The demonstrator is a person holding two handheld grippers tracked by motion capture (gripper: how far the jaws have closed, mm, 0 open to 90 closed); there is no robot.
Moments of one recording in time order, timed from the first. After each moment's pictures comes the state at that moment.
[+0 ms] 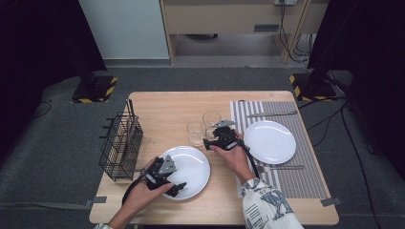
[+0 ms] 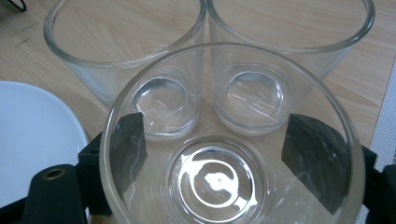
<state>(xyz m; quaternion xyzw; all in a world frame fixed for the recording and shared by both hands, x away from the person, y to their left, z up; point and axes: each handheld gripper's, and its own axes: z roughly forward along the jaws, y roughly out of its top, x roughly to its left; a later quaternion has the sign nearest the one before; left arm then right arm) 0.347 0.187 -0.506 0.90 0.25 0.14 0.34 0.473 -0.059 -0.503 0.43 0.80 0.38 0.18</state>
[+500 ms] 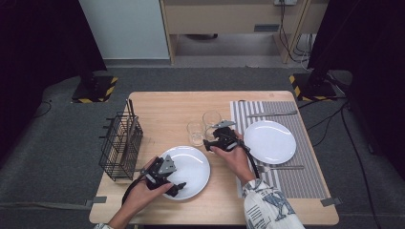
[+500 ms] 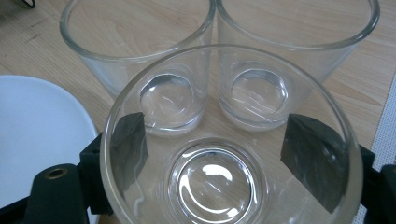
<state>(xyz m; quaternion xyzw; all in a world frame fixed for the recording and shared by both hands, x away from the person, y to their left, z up) 0.348 0.187 -0.505 0.90 0.25 0.14 0.34 0.470 -0.060 -0.501 0.42 0.81 0.38 0.17</state>
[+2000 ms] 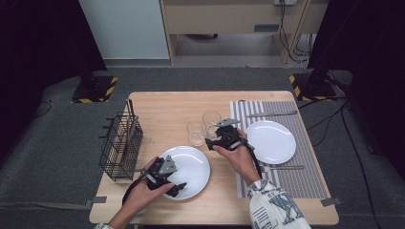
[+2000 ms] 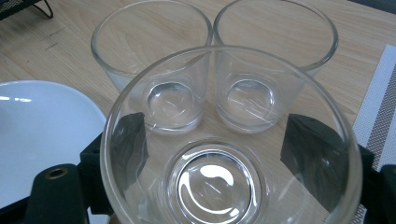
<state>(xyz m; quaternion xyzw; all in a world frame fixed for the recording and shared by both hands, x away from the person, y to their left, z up) 0.347 0.185 -0.506 0.90 0.25 0.14 0.34 0.461 -0.069 -0.479 0.41 0.81 0.38 0.18</state>
